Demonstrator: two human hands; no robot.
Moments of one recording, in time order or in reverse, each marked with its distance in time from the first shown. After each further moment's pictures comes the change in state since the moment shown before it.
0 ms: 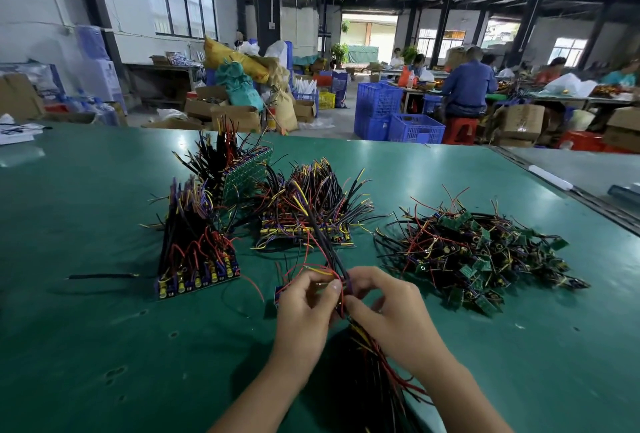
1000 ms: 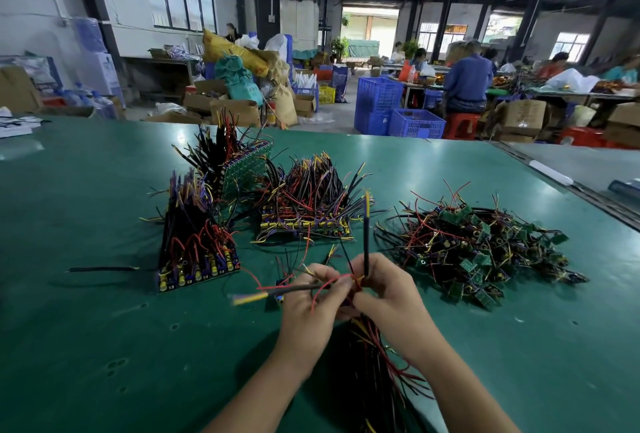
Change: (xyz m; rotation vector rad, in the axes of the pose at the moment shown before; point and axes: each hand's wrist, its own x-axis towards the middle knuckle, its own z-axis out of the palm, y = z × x) left_hand -0.009 0.008 0.005 -0.142 -0.059 -0.149; right_hand 0.004 0.003 0.009 0.368 0.010 0.164
